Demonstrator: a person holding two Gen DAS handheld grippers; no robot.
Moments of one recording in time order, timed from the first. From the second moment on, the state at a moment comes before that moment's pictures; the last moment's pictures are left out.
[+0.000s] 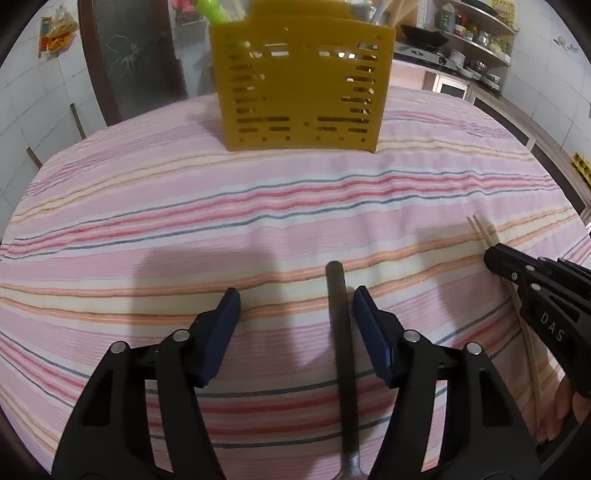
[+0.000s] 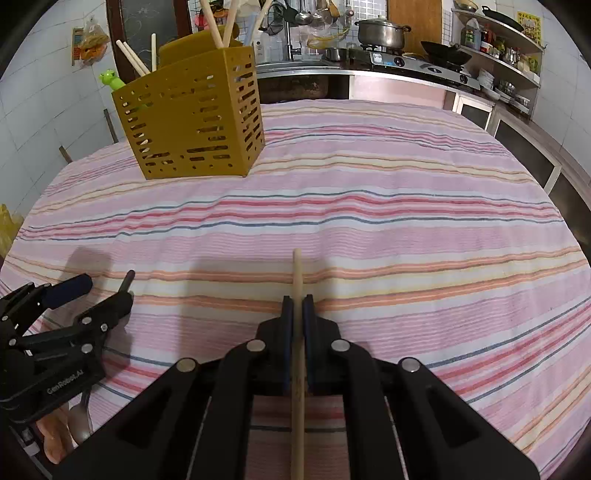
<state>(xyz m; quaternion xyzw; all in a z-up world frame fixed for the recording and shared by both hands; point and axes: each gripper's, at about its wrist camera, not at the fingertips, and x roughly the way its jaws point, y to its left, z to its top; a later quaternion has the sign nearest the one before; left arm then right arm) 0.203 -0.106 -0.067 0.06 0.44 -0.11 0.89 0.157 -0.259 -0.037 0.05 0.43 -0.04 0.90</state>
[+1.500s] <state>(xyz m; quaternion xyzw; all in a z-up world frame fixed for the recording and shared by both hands) 0.181 -0.020 0.041 -0.01 0.28 -0.08 0.96 0.116 -0.247 0.070 0.11 0.20 -0.02 0.97</state>
